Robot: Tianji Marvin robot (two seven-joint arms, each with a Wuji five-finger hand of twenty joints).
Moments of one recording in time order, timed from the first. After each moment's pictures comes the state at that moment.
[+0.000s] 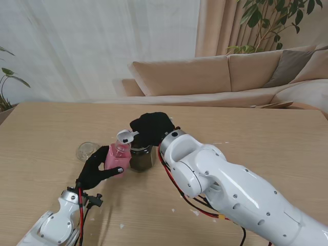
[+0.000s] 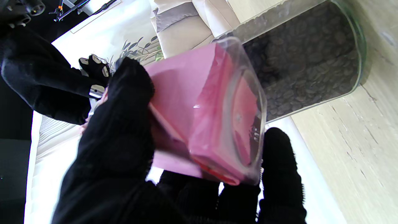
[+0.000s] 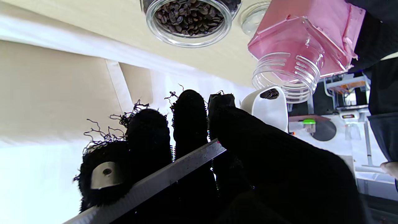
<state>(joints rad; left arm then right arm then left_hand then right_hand) 1.71 -1.16 -1.33 -1.42 0.07 -0.69 0.11 -1.11 -1.08 0.65 -1.93 -1.03 0.36 0.31 1.05 -0.53 0.19 -0.13 0.39 0.37 0.73 0.60 0.73 0.35 0.35 0.93 0.52 0.37 0.74 0.99 0.23 0.38 1.14 0.82 0.78 -0.47 0.92 -0.06 0.80 0.01 0.93 0.40 1.06 0.10 0.94 0.69 1.02 0.20 1.23 0.87 0.75 0.27 1.72 1.09</state>
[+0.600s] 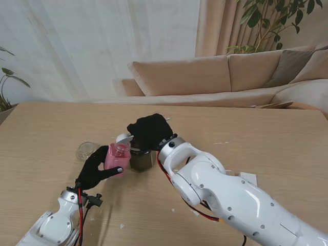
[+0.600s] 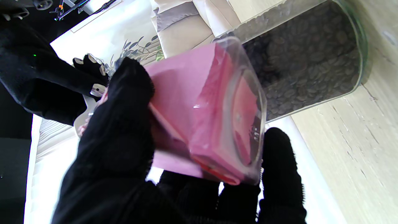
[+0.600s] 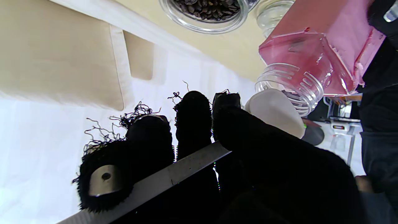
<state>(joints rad) 1.71 -1.16 -1.33 -1.42 0.06 -0.69 0.10 -1.16 -1.09 0.64 -1.91 -1.22 0.28 0.20 1.05 -0.53 0.19 -0.13 0.39 0.37 0.73 0.60 0.73 0.35 0.35 0.93 0.52 0.37 0.74 0.99 0.23 0.38 1.14 0.82 0.78 -0.47 0.92 -0.06 0.81 -0.04 0.91 0.41 1.12 0.06 0.96 0.73 1.07 0.17 1.27 0.89 0.81 0.25 1.74 1.09</state>
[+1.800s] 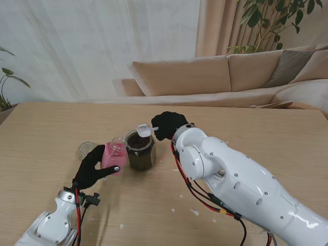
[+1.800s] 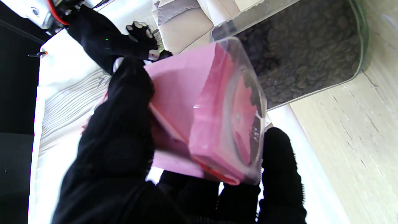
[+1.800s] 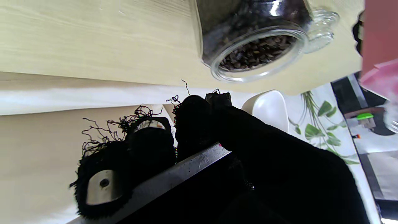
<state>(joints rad) 1.72 -1.16 -1.35 -1.42 0.05 -0.71 0.10 -1.06 -1.09 0.68 -1.74 -0.81 0.47 0.27 1.05 -0.53 0.19 -0.13 0.39 0.37 0.73 0.60 0.73 0.35 0.35 0.93 0.52 0.37 0.74 0.99 0.23 0.38 1.14 0.82 0.78 -0.47 0.93 -0.06 0.82 0.06 0.92 0.41 1.13 0.07 1.01 0.77 1.10 0.17 1.33 0.91 0.87 0.25 1.76 1.09</state>
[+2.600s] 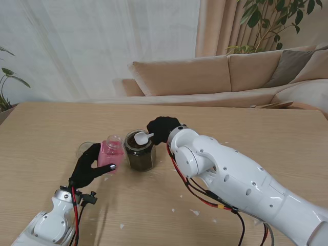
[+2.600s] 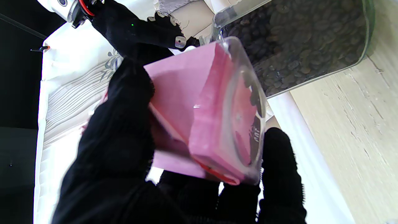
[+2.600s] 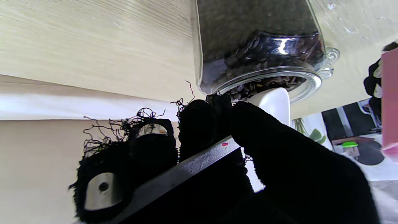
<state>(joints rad) 1.71 -1.16 -1.37 -1.41 0.03 -0.73 0.09 -0.97 -1.11 0.57 -1.60 -0.79 0.38 0.25 1.05 -0.53 0.19 -0.13 0.39 0.37 0.73 0.60 0.73 0.35 0.35 0.93 0.52 0.37 0.74 0.99 0.23 0.38 1.14 0.82 0.71 -0.46 0.85 -0.06 0.77 0.06 0.92 0.41 1.11 0.02 1.07 0.79 1.12 0.14 1.37 0.91 0.92 0.22 1.77 1.06</state>
